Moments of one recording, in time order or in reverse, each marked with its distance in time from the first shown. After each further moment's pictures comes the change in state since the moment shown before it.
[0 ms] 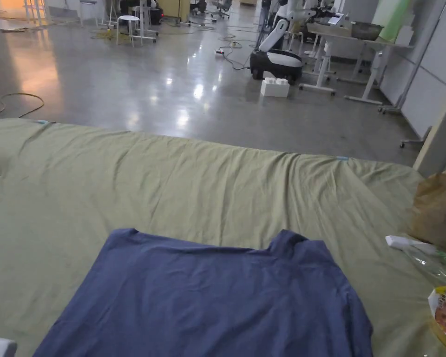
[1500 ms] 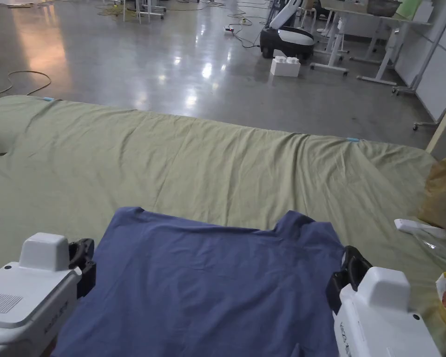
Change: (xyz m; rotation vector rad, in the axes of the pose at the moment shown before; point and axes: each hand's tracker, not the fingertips) left arm 0.067 0.054 0.045 0.611 0.026 0.078; right arm -0.044 0.093 0.063 0.978 -0.100 -0.323
